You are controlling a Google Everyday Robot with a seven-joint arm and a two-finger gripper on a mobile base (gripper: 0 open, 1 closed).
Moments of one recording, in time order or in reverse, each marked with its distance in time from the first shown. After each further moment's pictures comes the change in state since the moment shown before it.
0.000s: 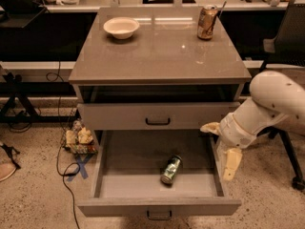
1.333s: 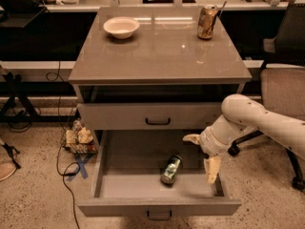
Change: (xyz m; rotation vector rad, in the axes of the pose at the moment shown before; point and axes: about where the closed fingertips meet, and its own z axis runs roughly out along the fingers) arm 0.037 -0.047 0.103 -0.025 -0.003 -0.186
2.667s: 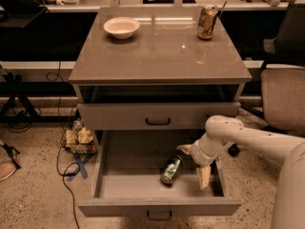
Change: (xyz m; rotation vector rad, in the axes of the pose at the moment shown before) arm 0.058 -0.040 0.100 0.034 0.119 -0.203
